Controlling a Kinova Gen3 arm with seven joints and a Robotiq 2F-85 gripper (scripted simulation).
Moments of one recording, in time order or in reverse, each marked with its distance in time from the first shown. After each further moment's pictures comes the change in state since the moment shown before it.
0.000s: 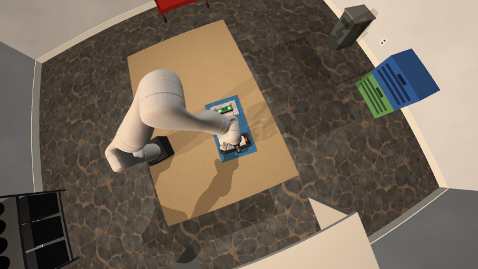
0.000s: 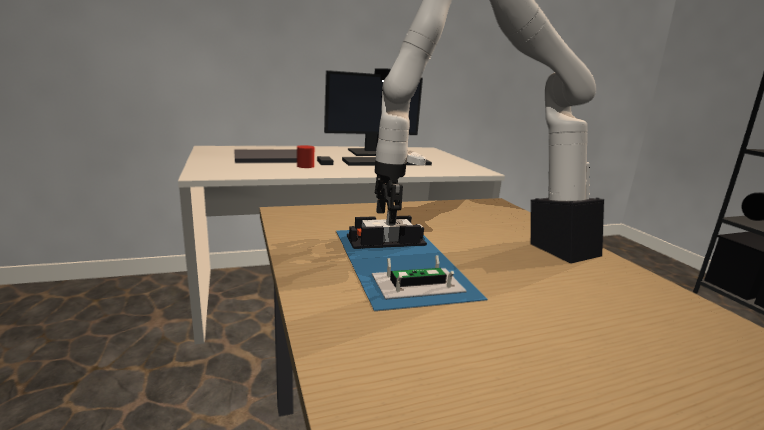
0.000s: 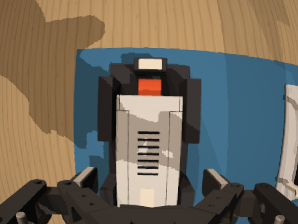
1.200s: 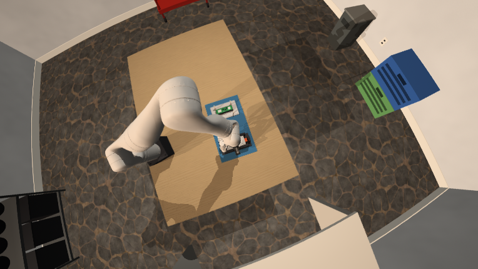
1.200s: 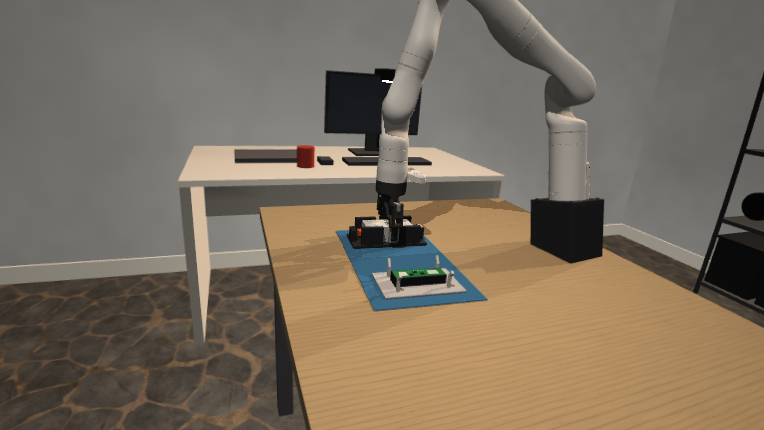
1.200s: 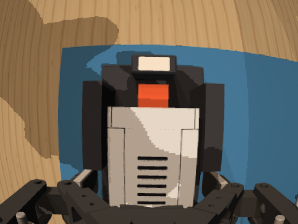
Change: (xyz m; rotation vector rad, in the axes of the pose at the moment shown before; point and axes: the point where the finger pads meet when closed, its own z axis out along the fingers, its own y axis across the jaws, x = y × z) arm 0.011 -0.003 0.046 0.004 0.026 0.005
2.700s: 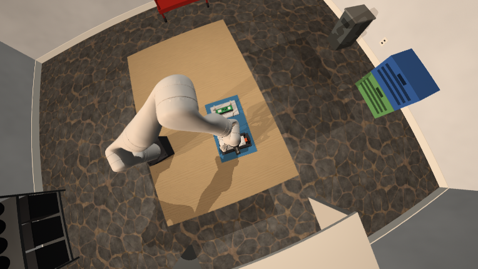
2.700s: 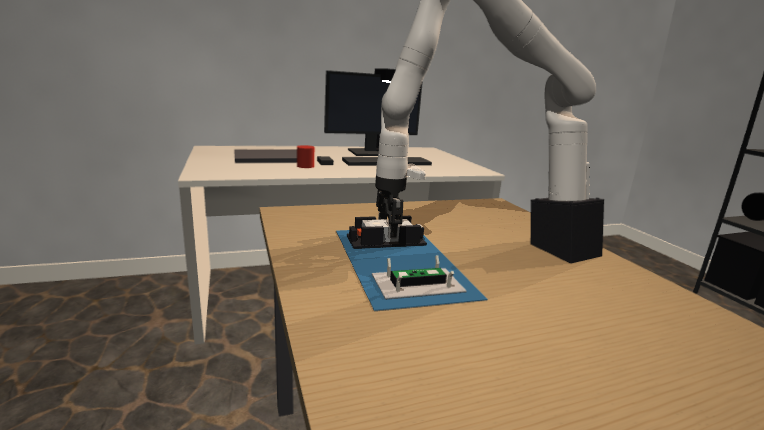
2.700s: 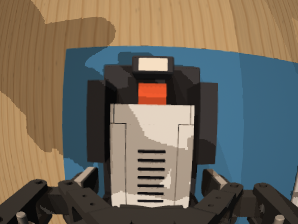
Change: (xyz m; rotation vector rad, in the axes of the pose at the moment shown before) arm -0.002 0.001 -0.010 0.000 -0.003 -0.001
